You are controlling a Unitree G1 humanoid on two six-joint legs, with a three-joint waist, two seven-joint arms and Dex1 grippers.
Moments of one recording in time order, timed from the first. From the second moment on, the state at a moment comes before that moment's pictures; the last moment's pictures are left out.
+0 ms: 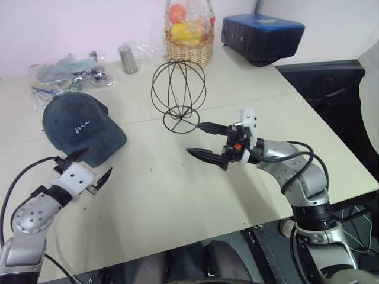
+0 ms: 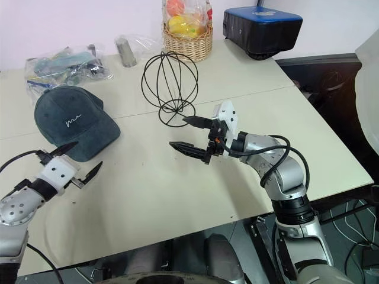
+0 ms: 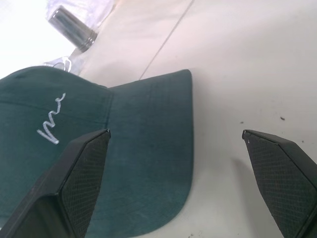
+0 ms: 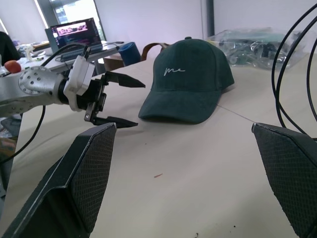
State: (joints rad) left arm 0.17 0.65 0.29 -0.10 0.07 -0.19 -0.52; right arm -0.47 -0.42 0.08 -0.24 0.57 0.54 0.90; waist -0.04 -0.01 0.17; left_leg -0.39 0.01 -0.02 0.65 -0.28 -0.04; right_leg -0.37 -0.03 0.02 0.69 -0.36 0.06
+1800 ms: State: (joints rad) left arm 0.19 0.64 0.22 0.02 0.34 -0.22 -0.11; right arm -0.45 -0.42 0.08 -0.20 0.52 0.48 0.90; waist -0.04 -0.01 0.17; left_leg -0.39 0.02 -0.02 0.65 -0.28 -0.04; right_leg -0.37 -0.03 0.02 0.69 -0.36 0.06
